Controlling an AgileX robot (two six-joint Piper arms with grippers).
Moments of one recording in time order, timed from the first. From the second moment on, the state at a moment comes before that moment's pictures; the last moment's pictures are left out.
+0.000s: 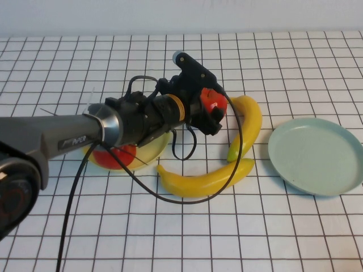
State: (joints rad) right arm 0.04 -0.02 0.03 -0.01 0.35 -0.03; left arm -0.59 2.10 -1.41 0.57 -0.14 -0.25
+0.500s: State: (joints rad) right arm 0.04 -0.02 0.03 -0.01 0.35 -0.03; left arm -0.59 2.13 -1.41 0.56 -0.16 -0.28
